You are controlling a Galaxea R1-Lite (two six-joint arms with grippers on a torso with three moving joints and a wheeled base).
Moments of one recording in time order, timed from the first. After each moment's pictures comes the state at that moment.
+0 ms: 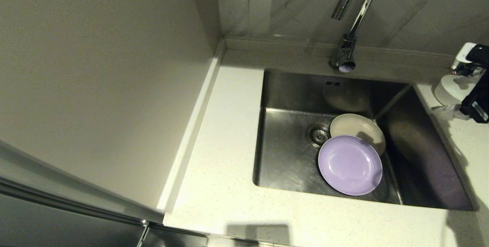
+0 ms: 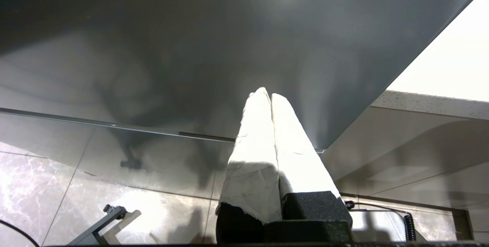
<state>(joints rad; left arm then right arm) 0.00 0.00 0.00 0.00 0.02 -0.02 -0.26 1.56 -1.39 0.36 0.21 -0.95</state>
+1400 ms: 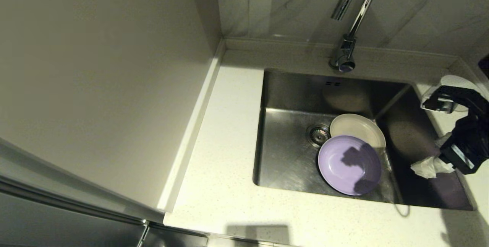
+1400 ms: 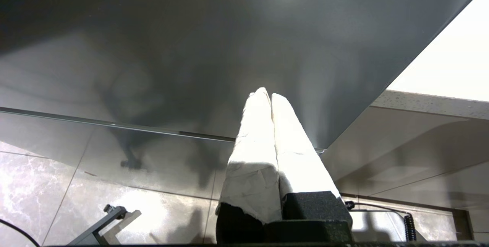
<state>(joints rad) 0.00 0.00 0.00 0.00 0.02 -0.02 -0.01 1.55 -1.35 0.78 0.06 -0.56</state>
